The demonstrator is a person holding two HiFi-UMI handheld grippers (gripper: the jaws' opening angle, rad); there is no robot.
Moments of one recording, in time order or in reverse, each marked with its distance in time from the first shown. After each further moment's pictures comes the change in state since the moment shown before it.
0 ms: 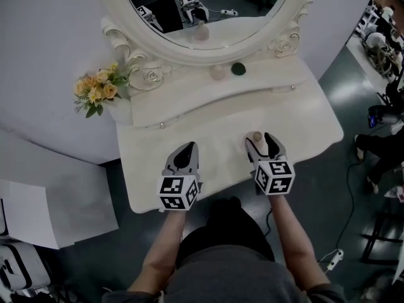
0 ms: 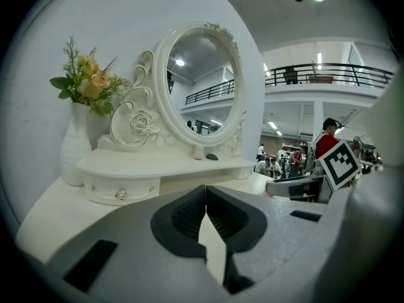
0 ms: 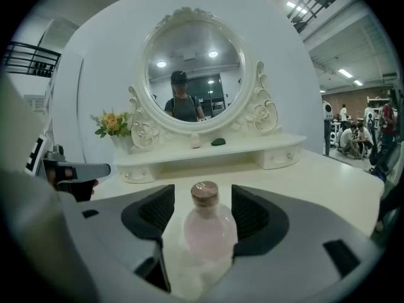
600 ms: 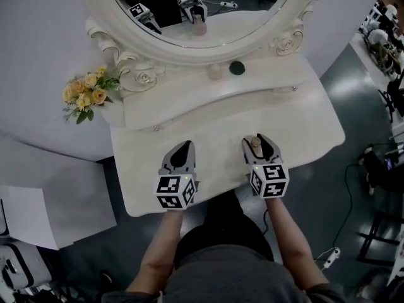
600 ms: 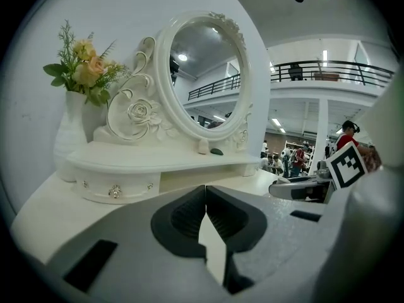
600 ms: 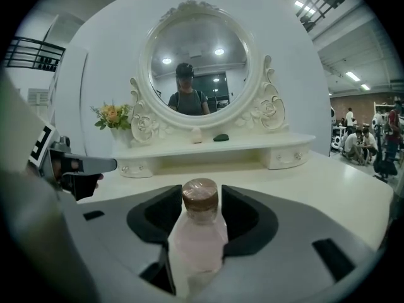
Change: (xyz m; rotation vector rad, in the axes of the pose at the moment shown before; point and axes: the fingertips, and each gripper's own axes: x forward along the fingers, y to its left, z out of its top) left arm 0.028 0.011 -0.007 -0.017 0.041 0.019; right arm 0.023 -0.002 -0.007 -0.050 0.020 0.023
